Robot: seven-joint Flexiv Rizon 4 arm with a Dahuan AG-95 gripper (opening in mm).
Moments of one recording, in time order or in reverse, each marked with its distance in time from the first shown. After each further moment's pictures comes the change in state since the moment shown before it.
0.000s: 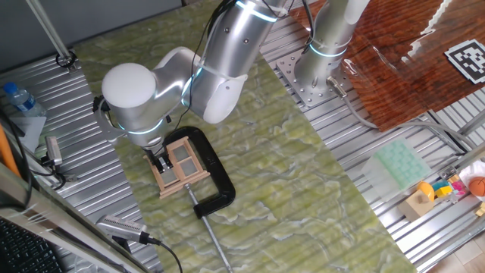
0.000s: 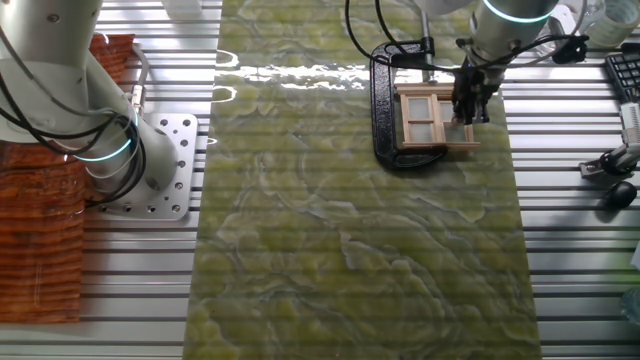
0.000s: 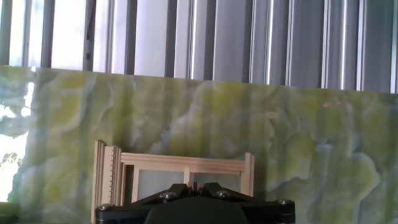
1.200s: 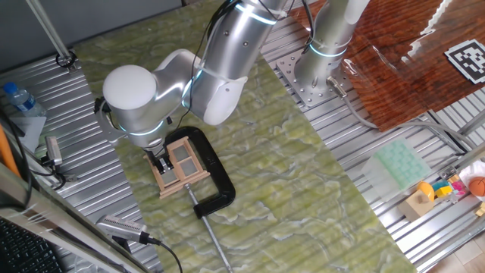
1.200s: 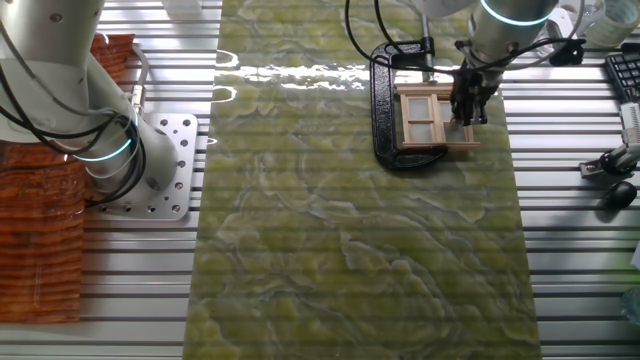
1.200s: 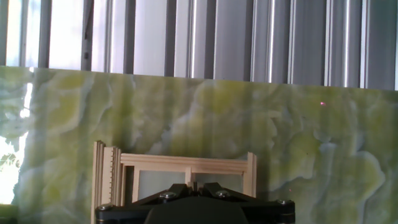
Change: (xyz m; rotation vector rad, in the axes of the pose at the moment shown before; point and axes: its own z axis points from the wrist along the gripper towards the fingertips) arm 0.002 0.002 0.006 -0.003 0.002 0.009
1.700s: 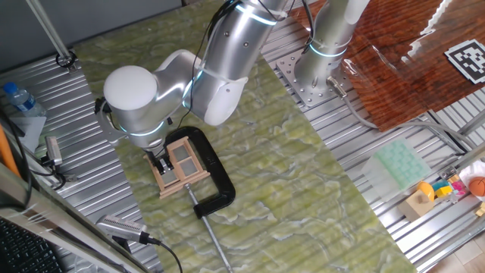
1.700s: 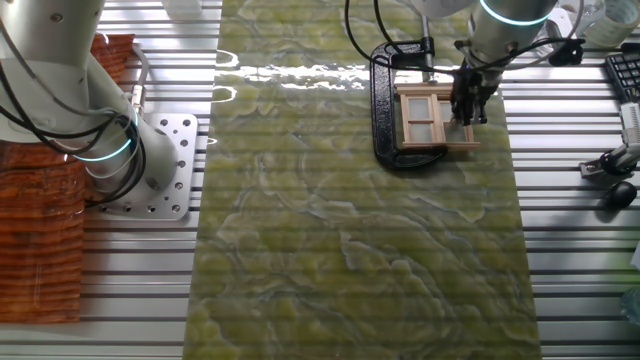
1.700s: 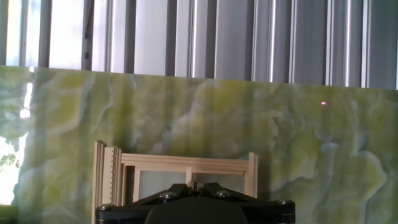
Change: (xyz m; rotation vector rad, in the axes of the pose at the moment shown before) arm 0.000 0.002 0.000 0.000 0.000 0.001
